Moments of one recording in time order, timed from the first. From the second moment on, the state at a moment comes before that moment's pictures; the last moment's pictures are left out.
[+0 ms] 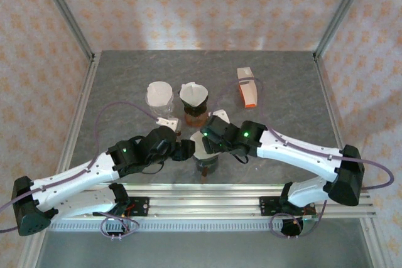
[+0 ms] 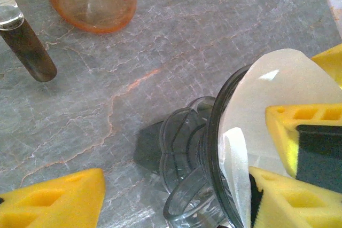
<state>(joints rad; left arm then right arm) -0.95 0.95 0.78 -0.59 -0.17 -0.80 1.08 1.34 1.15 -0.92 0.34 0.65</state>
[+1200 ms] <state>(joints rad) -0.95 0.96 0.77 -0.59 -0.17 -0.81 1.10 1.29 1.11 -0.91 0.39 0.68</state>
